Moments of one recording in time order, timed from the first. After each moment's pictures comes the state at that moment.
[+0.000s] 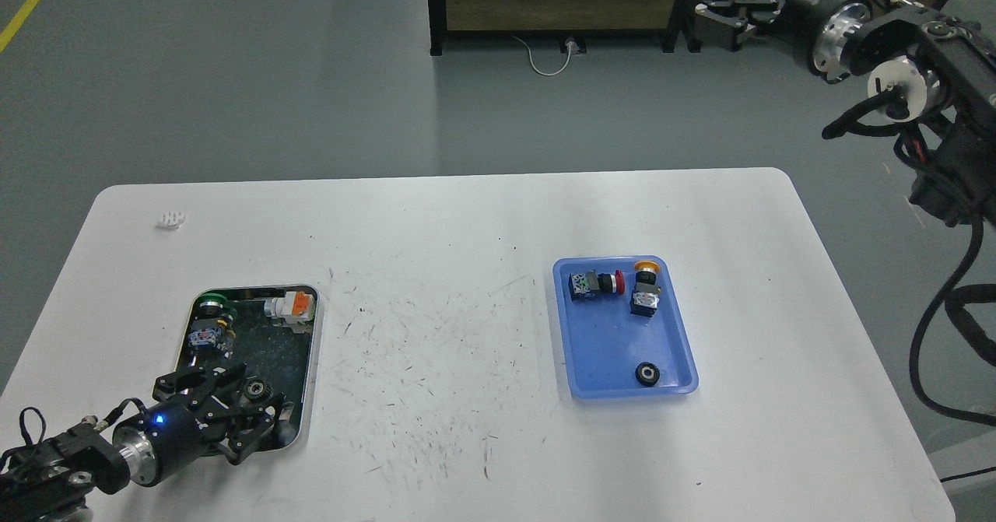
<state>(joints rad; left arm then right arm) -0.35 0.64 -0.25 -1.08 0.64 -0.04 -0.30 1.12 -0.48 0.69 0.58 -0.55 0.35 -0.10</state>
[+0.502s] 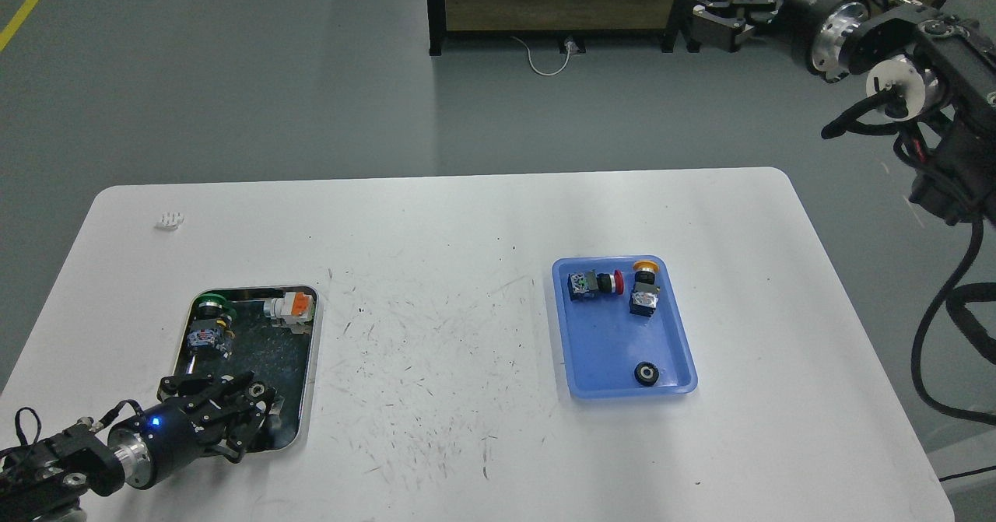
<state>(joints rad) -0.35 0.67 -0.23 -1.09 0.64 -0.04 -0.29 1.13 -0.48 0.67 0.58 -0.55 0.35 -0.10</state>
